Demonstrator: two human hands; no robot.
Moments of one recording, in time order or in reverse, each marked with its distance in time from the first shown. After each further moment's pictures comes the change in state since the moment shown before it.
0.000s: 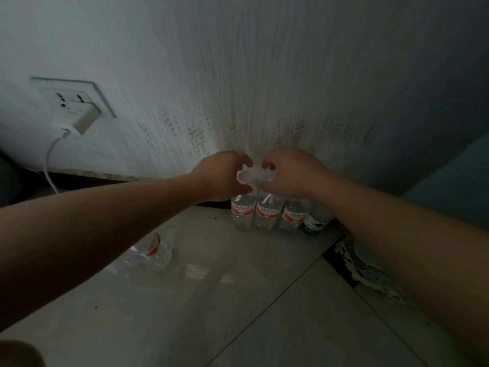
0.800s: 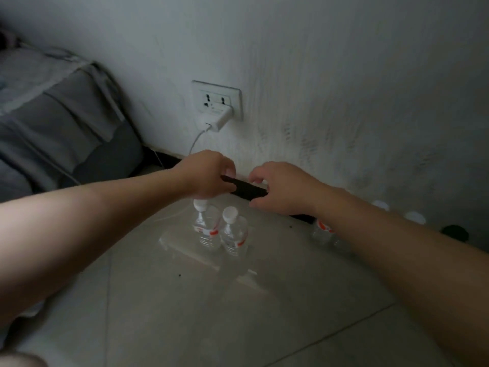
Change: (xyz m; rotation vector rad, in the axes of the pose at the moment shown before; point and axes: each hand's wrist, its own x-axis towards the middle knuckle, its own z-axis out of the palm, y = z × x) left_hand -0.135 -0.146 -0.091 0.195 -0.038 -0.319; right_hand 0.035 -0.193 0.017 0.067 -0.149 -0.428
